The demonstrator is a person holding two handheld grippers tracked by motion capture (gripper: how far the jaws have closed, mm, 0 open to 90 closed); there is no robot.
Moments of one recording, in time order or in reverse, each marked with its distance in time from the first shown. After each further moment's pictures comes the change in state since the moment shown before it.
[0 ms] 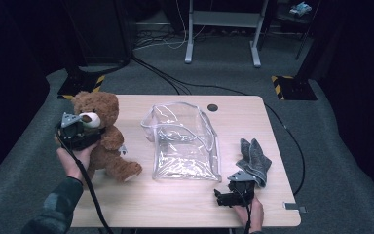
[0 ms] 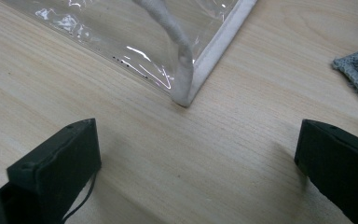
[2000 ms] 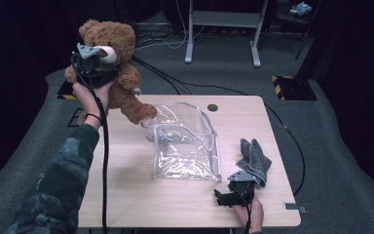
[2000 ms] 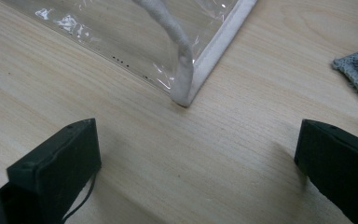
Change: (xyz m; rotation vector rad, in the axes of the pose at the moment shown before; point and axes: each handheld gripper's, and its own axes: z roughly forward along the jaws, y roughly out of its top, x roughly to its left) left arm -0.064 0.164 0.034 -0.208 0.059 0.118; right arm 0.000 0.000 0.000 0.002 0.001 -0.005
